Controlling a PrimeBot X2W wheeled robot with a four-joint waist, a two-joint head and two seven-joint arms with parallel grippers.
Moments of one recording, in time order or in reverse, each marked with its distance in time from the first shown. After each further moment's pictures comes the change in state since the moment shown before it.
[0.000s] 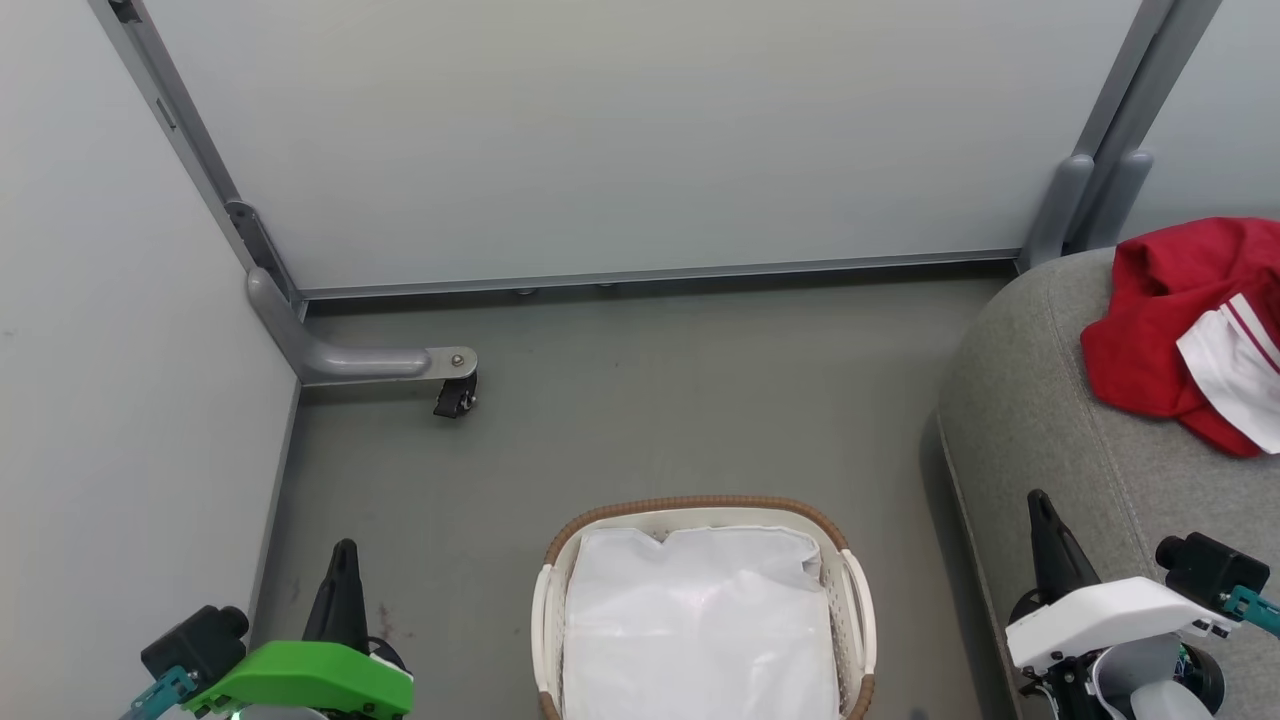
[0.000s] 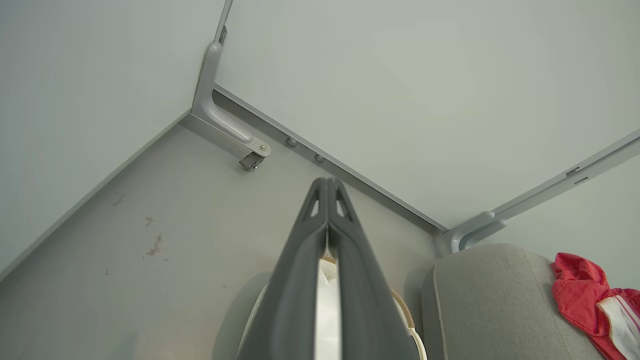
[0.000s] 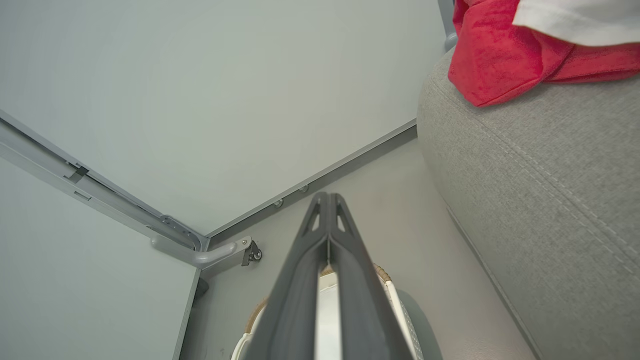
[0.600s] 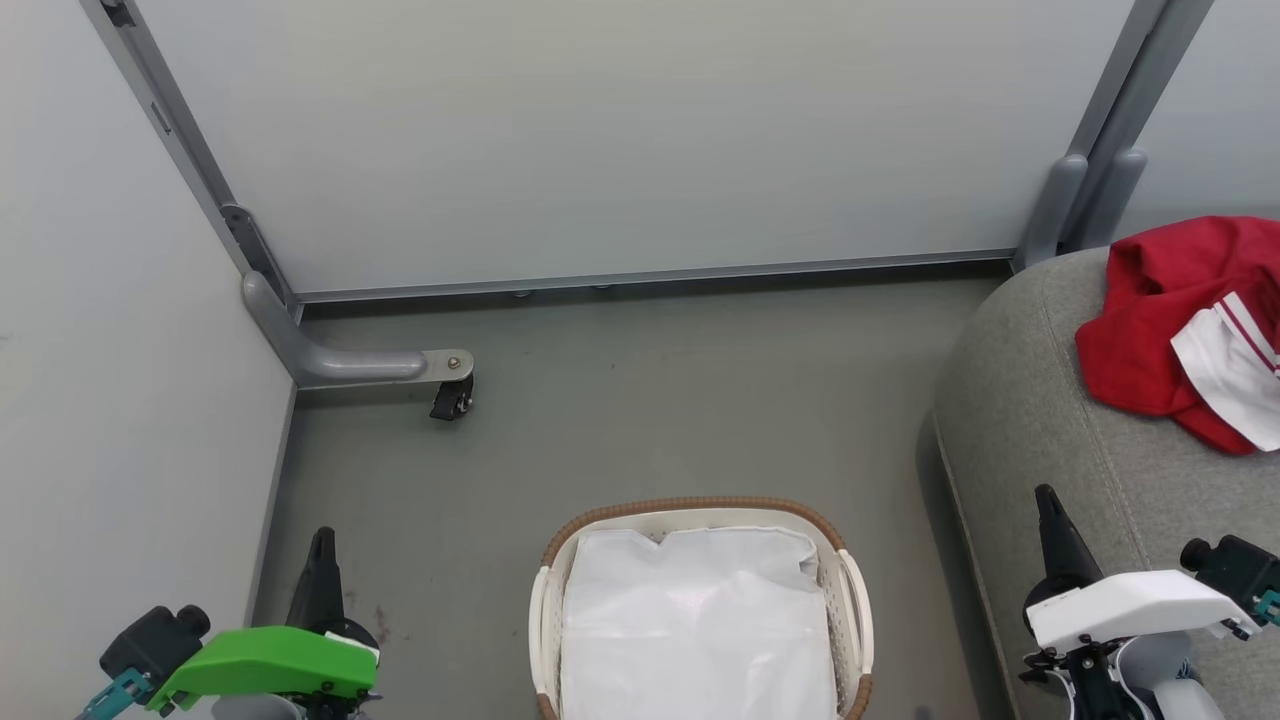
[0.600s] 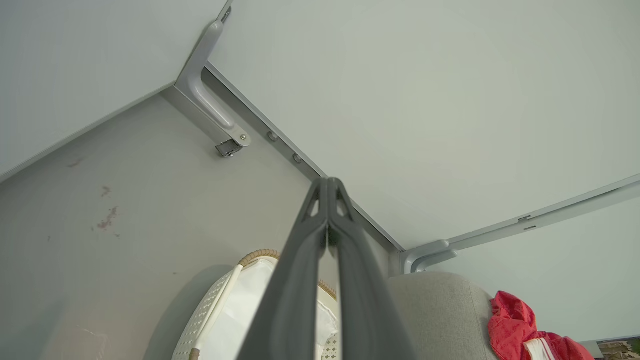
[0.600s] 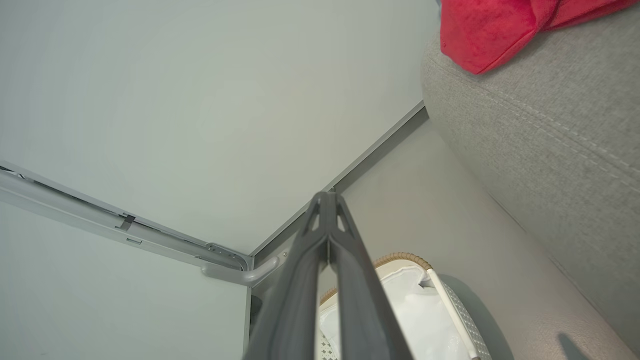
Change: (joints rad) left arm -0.012 0.000 0.045 -0.032 -0.221 -0.003 0.068; right arm 0.000 -0.003 -0.012 -0.030 0.249 0.000 0.067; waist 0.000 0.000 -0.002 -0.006
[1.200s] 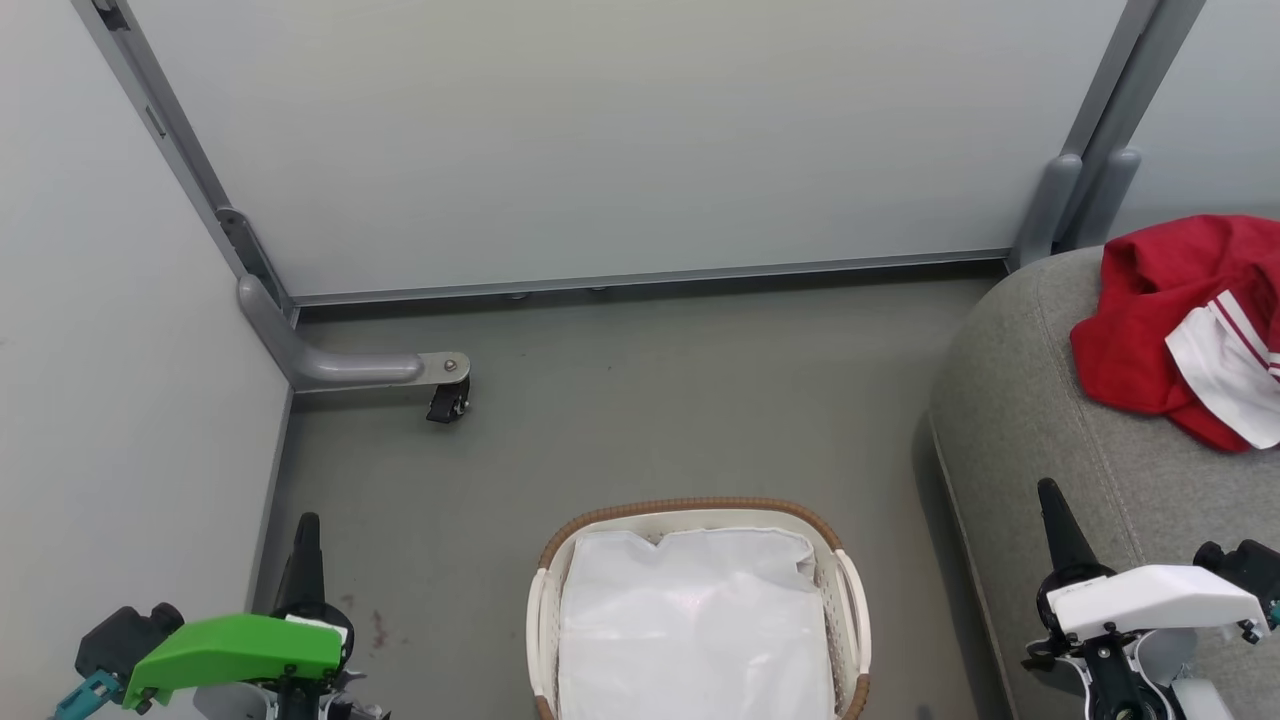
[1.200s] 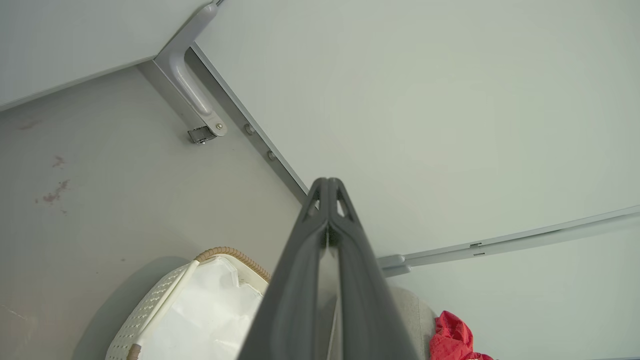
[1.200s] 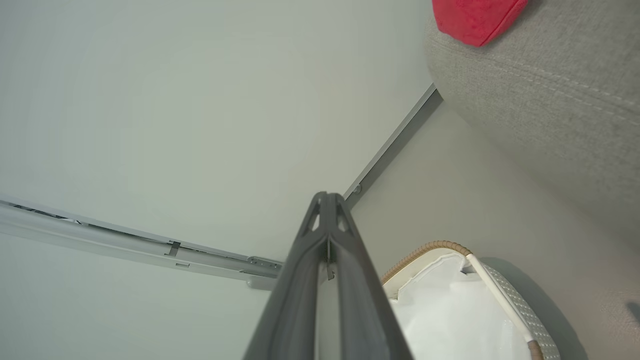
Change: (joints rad) left arm -0.014 0.000 0.037 -0.027 -0.185 -0.003 0.053; right arm -0.001 -0.002 -0.008 -0.024 0.206 0.000 0.053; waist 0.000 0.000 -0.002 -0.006
